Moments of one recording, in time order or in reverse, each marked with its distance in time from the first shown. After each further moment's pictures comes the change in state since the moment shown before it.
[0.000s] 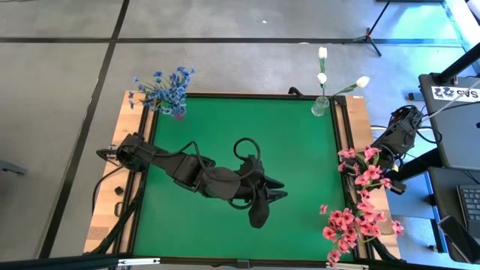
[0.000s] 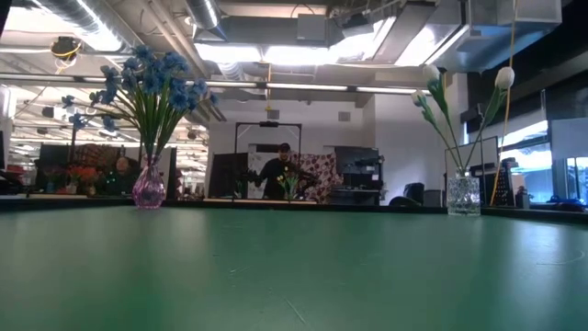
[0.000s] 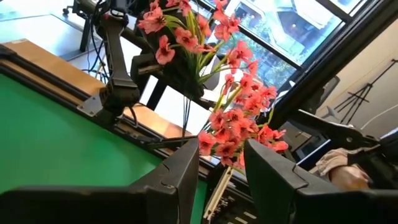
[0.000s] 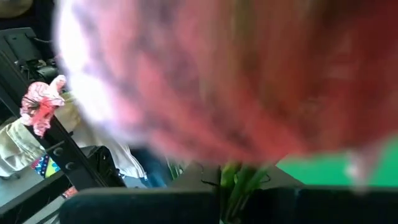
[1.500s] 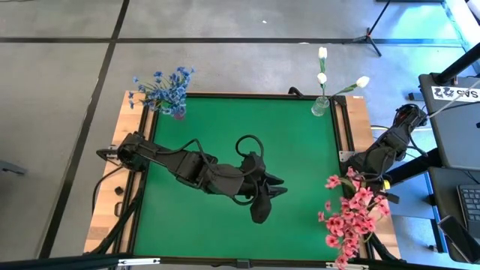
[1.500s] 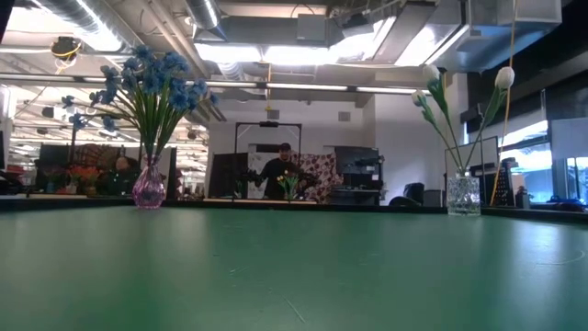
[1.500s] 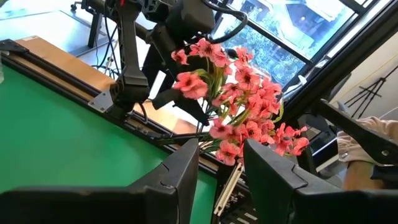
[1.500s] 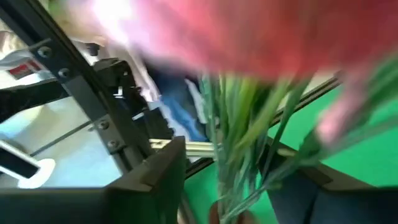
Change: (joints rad) left arm 0.026 0.001 0.000 -0.040 0.012 0.000; right arm 0.000 0.211 -0.010 -0.104 -0.234 -0.169
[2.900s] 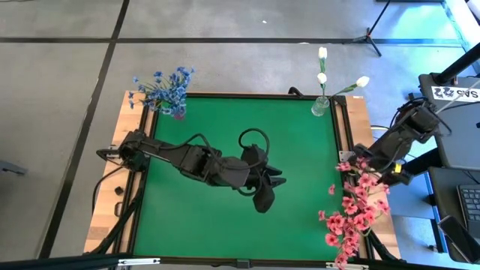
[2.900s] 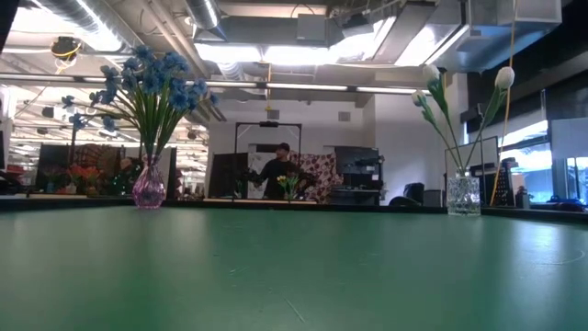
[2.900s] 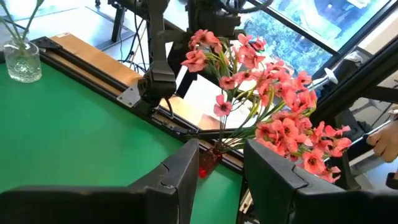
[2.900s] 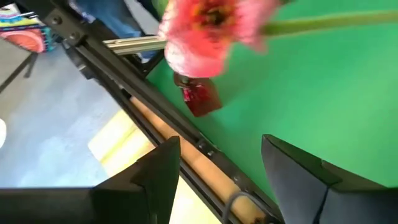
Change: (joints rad) left arm 0.049 0.000 0.000 -0.081 0.000 0.001; right arm -0.001 0.063 0.444 -0.862 0.247 -0.002
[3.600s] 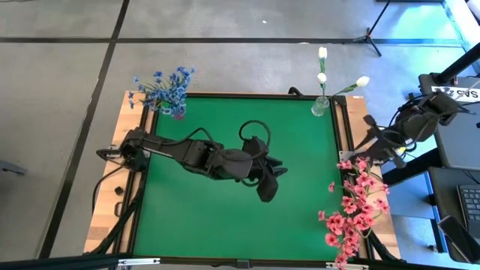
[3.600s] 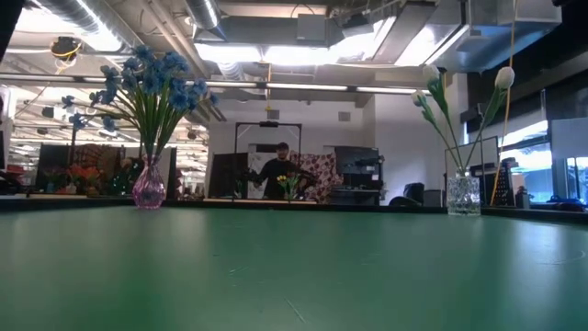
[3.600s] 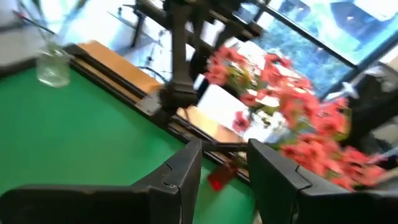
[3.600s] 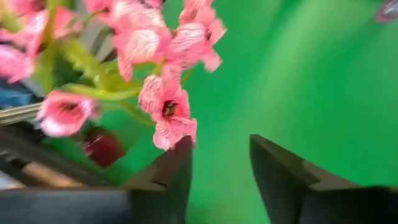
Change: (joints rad) left arm 0.043 0.000 0.000 -0.001 -0.024 -0.023; right arm 0.001 0.002 0.229 -0.077 0.477 0.060
